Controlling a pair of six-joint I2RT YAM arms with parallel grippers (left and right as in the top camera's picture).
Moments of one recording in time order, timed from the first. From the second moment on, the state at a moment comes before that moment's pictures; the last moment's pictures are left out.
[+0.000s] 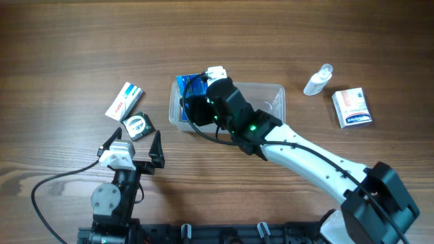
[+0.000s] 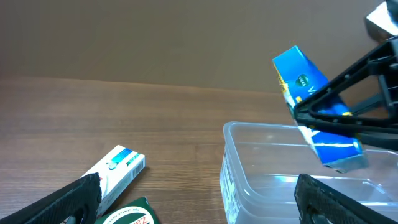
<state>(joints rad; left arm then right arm) -0.11 0.01 0.01 -0.07 0.03 -0.14 0.78 1.64 1.05 -0.04 0.00 0.57</state>
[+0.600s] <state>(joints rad) -0.11 0.01 0.01 -0.07 0.03 -0.14 0.78 1.76 1.05 -0.04 0.06 0.67</state>
